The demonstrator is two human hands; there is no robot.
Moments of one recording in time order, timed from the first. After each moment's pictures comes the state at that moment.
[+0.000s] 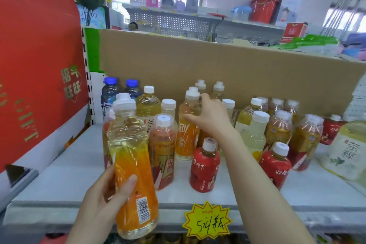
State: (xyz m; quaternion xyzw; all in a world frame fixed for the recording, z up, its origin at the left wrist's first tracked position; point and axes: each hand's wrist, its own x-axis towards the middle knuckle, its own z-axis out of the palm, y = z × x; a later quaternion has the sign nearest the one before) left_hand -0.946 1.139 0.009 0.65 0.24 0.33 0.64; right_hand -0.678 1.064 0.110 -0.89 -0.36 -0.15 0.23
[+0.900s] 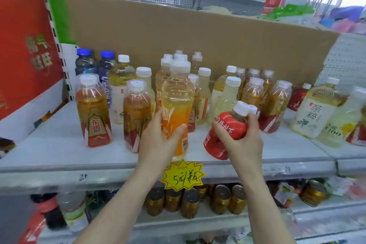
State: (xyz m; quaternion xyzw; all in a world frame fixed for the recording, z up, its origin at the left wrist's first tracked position) left_hand -0.838 1.067 0.001 0.78 0.17 0.37 0.47; right_hand -0.741 0.899 0.009 -0.75 -0.21 -0.15 0.61
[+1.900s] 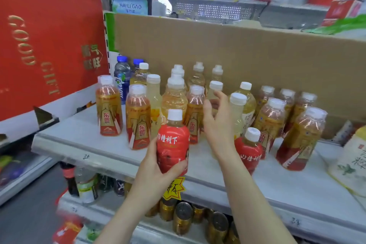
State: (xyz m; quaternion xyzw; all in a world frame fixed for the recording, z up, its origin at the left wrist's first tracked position) left_hand -0.832 0.980 -0.020 0.71 0.26 0.38 0.52; right_hand -0.659 0.950 0.053 -0.68 -0.41 -0.06 0.60
